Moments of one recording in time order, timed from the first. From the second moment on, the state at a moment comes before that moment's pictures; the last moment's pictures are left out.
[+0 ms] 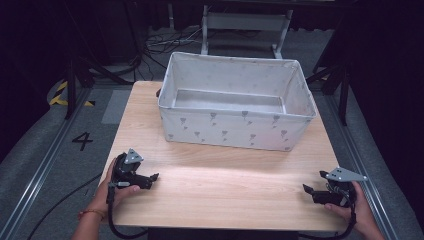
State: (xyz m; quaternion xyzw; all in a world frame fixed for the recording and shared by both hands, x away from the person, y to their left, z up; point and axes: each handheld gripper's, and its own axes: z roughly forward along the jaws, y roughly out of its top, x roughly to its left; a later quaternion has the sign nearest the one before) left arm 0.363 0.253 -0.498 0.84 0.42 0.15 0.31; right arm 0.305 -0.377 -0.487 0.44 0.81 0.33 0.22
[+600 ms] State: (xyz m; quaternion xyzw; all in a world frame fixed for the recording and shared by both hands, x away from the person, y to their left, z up) left arm 0.363 0.252 -0.498 0.84 0.42 0.15 0.31; right arm 0.310 -0.385 -0.503 0.49 0.78 0.34 0.20
